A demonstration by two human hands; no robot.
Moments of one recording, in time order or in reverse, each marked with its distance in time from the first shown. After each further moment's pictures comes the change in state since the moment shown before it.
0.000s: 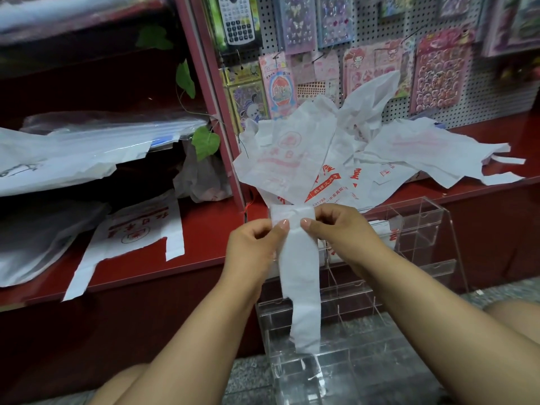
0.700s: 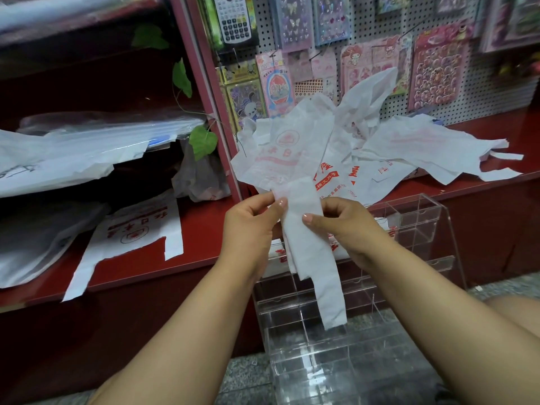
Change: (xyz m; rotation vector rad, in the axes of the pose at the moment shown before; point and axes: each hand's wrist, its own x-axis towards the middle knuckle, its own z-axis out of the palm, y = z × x) left_hand 0.013 0.022 0.011 -0.304 -0.045 -0.004; right_hand 0.000 -0.003 -0.008 0.209 0.009 0.046
